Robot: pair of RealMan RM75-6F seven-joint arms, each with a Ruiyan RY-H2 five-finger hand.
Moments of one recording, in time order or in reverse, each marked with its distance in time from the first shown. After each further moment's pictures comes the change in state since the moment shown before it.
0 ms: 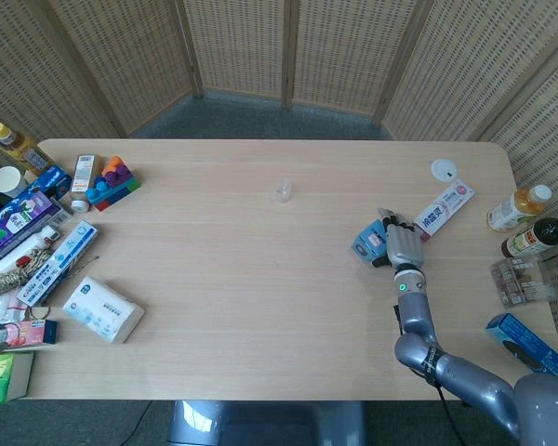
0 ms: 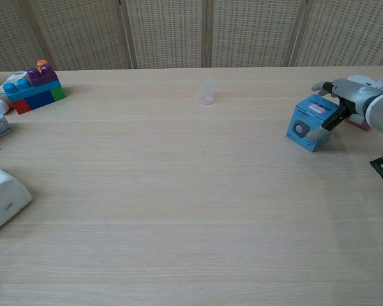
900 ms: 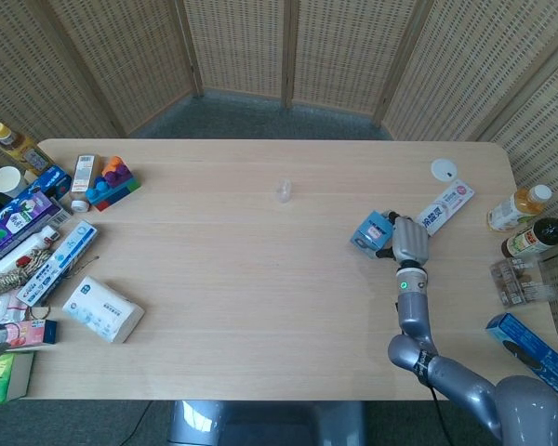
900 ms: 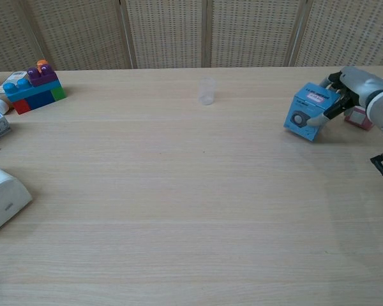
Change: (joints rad) left arm 0.003 0.000 0.000 -0.001 0.007 0.005 0.000; right arm -0.006 -0.080 0.017 0.110 -0.146 0.128 0.142
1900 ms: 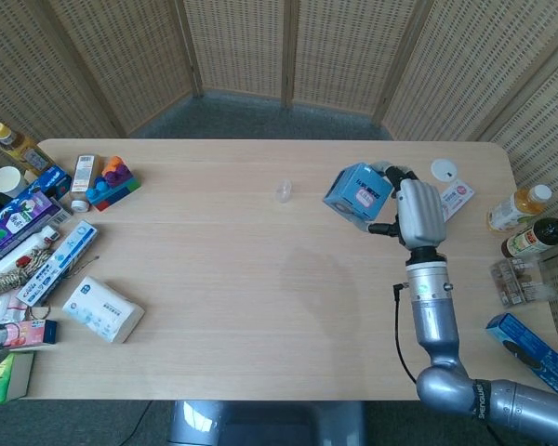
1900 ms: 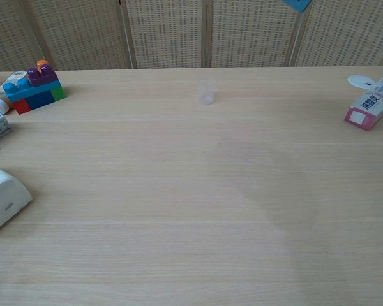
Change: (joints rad) left arm 0.018 0.017 0.020 0.000 0.075 0.058 -0.038; right arm -0.057 0.459 0.151 -0.956 -0.040 0.319 -0.181
